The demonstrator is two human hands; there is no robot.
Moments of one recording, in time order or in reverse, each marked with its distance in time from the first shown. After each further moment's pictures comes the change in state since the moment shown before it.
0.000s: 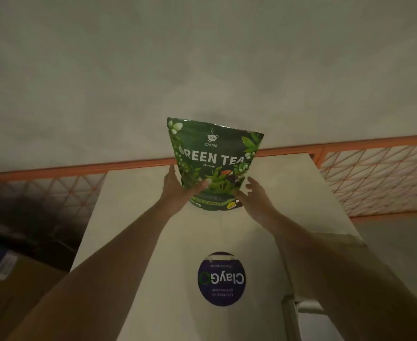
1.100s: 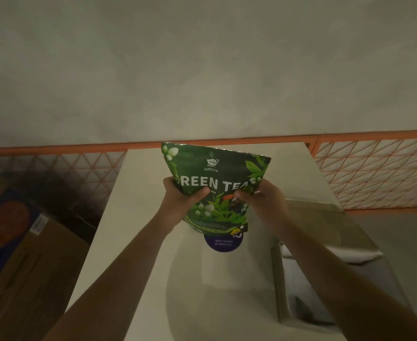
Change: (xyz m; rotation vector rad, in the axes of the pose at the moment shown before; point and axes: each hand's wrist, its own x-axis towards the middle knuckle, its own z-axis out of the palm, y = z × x) left_hand -0.147 -0.030 -0.019 -0.372 0.034 0.007; right_hand -0.164 -0.007 -0.023 -0.028 0.052 -0.277
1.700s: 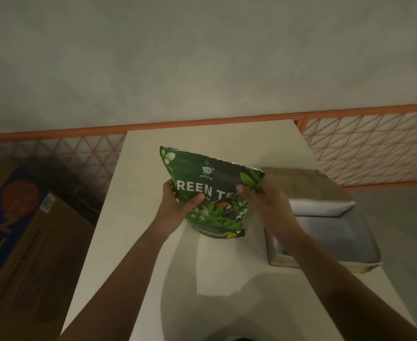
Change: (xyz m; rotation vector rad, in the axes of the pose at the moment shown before) left_hand -0.114 -0.041 -0.013 -0.004 -0.043 0.010; right_hand -0.142 -0.016 -0.016 0.150 -0.036 -0.052
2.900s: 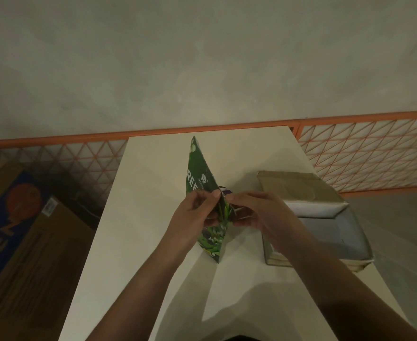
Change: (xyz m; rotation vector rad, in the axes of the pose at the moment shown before) left_hand -0.091 0.072 0.034 -0.169 -0.100 -0.068; right_hand -0.036 -0.053 -0.002 0.347 -0.225 0.334
